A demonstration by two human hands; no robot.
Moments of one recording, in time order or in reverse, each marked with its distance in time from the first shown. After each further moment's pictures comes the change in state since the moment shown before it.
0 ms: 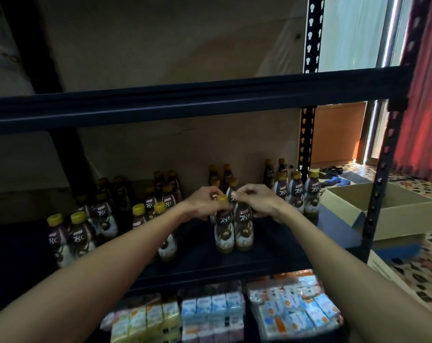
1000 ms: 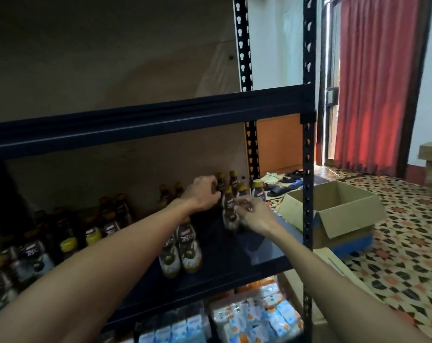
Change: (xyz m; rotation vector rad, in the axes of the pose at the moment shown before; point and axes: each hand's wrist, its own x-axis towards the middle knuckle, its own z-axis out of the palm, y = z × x) left_hand 0.065 0.120 0.067 0.442 0.212 0.324; right_hand -0.040 0.074 -0.097 -0.019 0.321 -0.109
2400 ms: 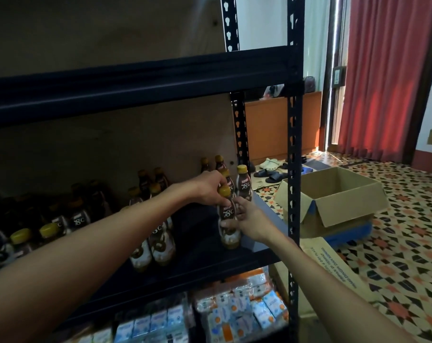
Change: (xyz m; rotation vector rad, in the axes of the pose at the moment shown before) left_hand 0.027 0.061 0.043 0.076 -0.352 0.047; right_hand -0.005 0.064 -0.026 0.174 -0.260 0.027
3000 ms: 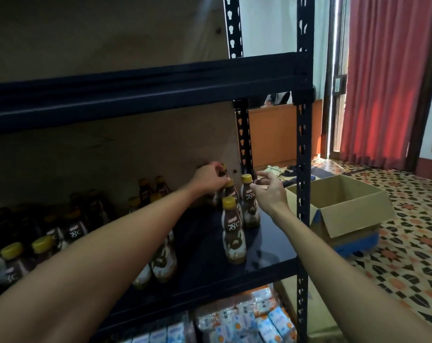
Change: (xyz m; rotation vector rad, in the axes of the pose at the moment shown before) left_hand 0.052 -0.021 -0.009 -0.311 0.316 -0.100; right_hand 0.062 -0.023 -0.043 -0.002 0.587 0.000
